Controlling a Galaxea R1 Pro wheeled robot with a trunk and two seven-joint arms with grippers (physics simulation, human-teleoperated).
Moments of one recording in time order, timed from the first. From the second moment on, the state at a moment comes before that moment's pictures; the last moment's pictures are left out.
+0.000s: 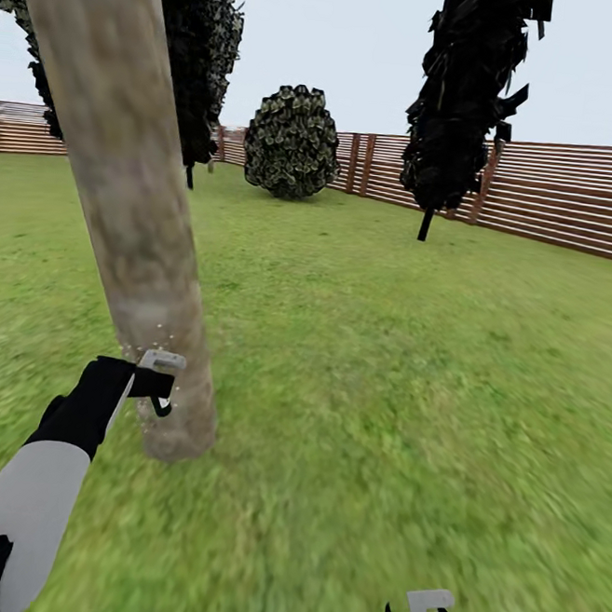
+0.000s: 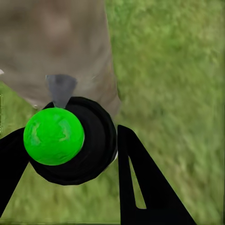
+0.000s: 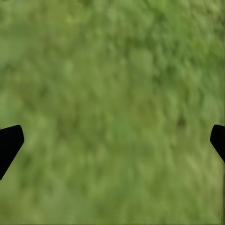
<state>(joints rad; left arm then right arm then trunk) -0.88 0.11 0.17 -0.86 -0.35 0.77 -0.36 -0.47 0.00 -0.29 -0.03 0.51 -0.37 -0.26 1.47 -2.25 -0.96</state>
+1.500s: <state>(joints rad) -0.75 0.19 0.27 -0.68 -0.33 0.68 -0.18 -0.47 0.00 -0.29 -0.03 0.52 -0.37 -0.26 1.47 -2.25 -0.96</state>
